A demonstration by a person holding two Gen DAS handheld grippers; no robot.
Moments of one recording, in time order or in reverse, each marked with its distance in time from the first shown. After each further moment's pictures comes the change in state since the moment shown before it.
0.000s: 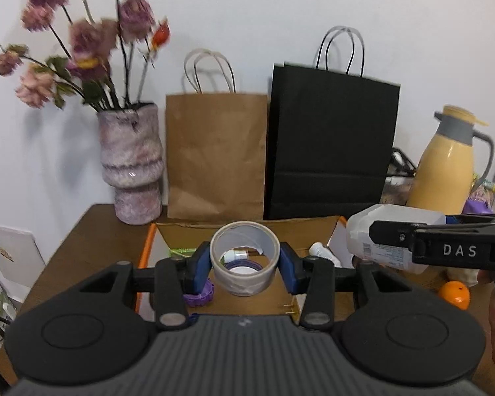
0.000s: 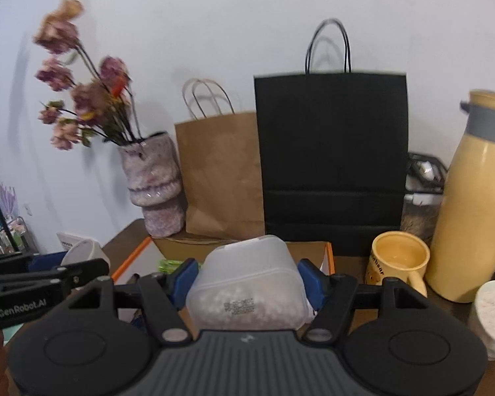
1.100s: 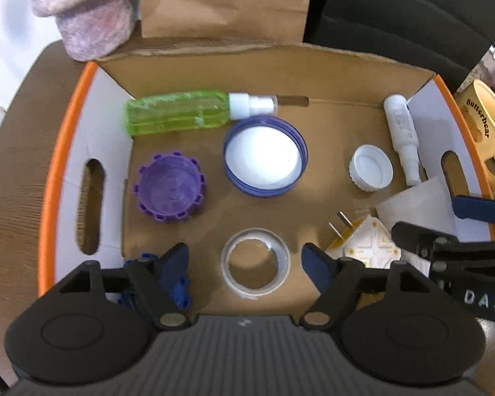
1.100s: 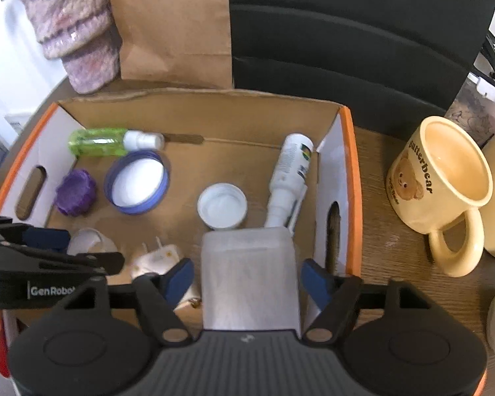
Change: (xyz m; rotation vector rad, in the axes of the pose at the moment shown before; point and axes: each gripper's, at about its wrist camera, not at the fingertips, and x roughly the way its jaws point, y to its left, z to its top) left arm 0.189 0.014 -0.013 -0.052 0.739 0.064; right arm 0.162 -0.014 -0.014 -0.007 0.624 -0.086
